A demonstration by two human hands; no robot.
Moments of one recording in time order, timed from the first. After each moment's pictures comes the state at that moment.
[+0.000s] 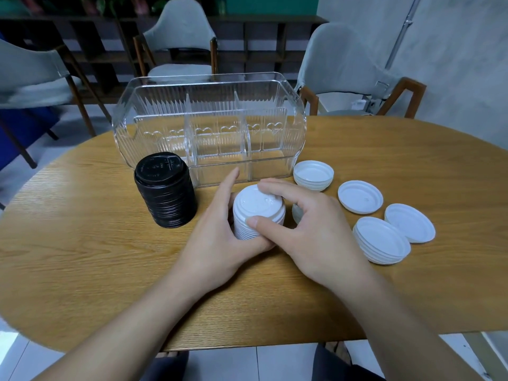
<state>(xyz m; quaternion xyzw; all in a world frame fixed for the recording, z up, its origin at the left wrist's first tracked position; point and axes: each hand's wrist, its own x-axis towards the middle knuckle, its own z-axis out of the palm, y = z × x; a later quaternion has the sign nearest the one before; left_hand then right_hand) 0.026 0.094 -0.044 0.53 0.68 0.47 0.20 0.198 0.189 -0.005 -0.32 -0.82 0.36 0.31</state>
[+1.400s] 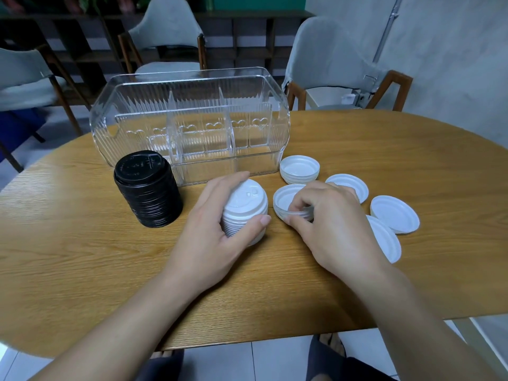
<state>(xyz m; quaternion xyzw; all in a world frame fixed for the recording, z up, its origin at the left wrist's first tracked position) 0.038 0.101 -0.042 0.59 0.66 0.45 0.08 0.233 0.217 -0.014 -0.42 -0.86 0.17 0.24</state>
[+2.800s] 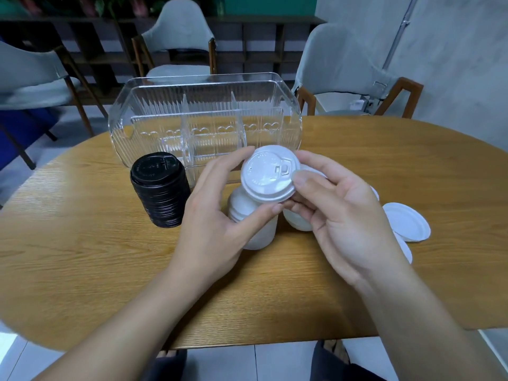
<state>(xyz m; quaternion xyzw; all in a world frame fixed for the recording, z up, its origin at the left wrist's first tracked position) 0.041 0.100 -0.012 0.57 0.61 0.56 0.02 0.216 0.192 0.021 -0.23 -0.52 0.71 0.40</state>
